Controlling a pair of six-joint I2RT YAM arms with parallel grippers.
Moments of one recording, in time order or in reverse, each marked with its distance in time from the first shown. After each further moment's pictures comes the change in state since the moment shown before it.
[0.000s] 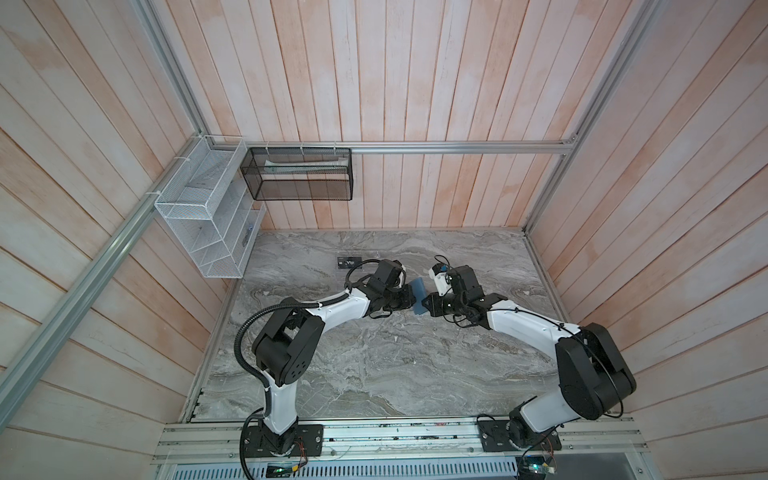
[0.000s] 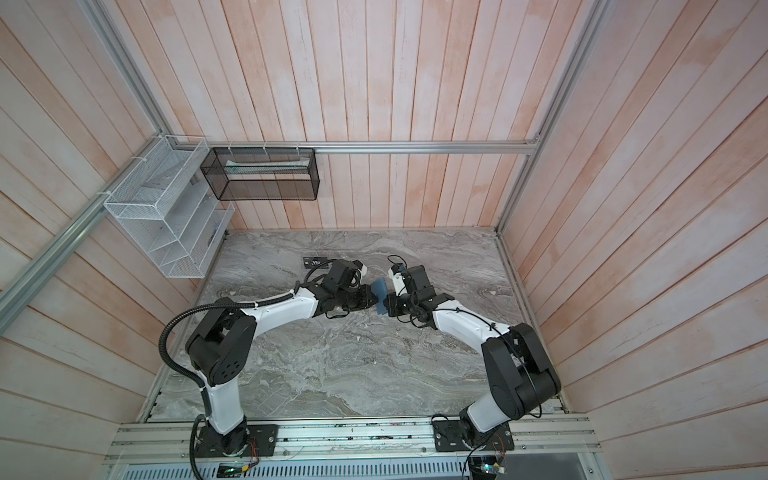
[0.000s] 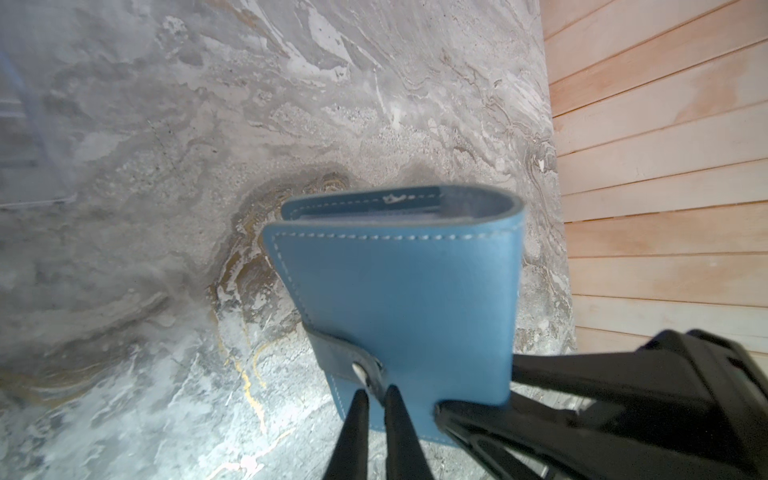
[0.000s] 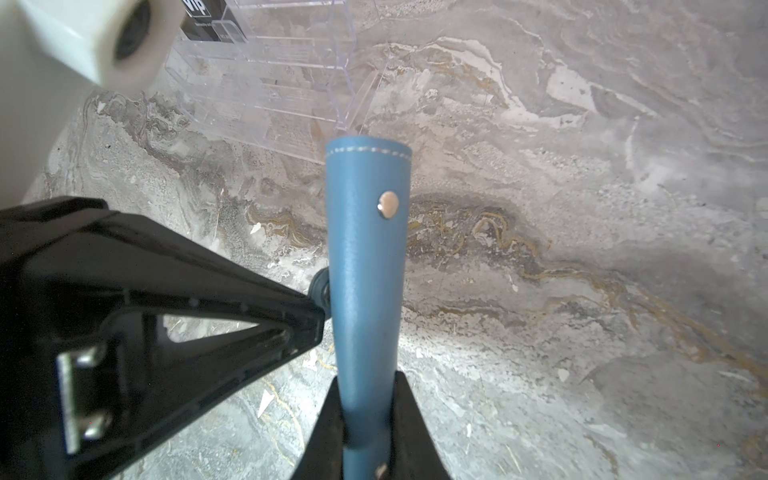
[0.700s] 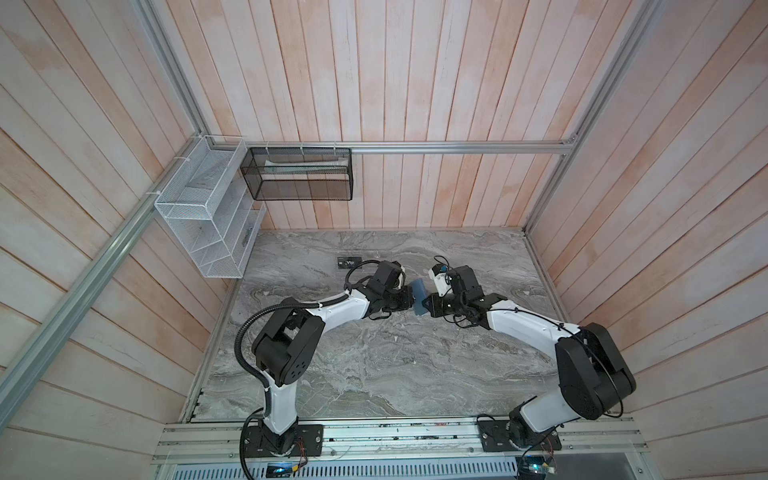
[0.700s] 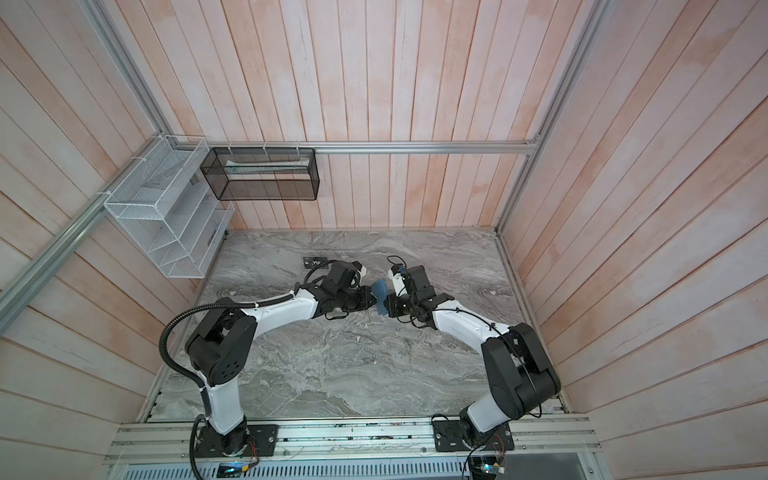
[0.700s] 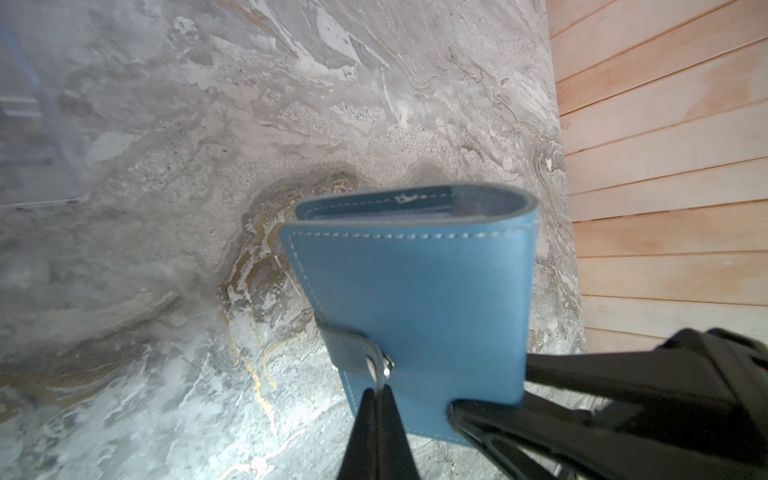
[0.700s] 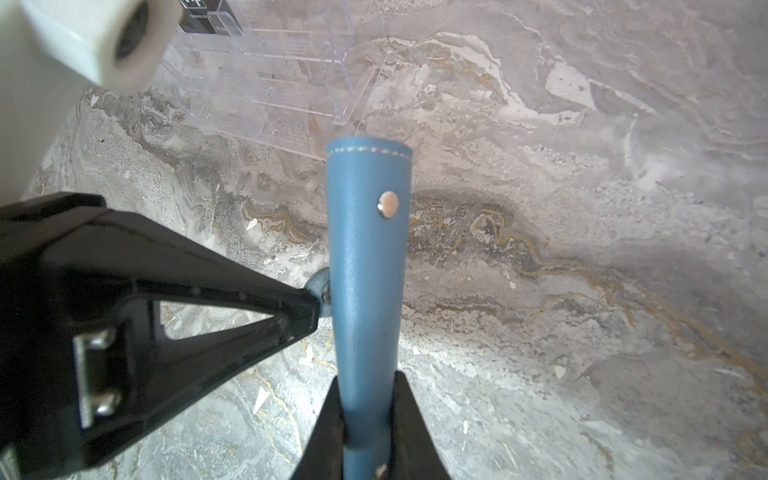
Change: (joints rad) left arm 0.003 -0.006 -0.034 0.026 -0.014 0.015; right arm -0.004 0.000 0.000 -0.011 0.000 -0.012
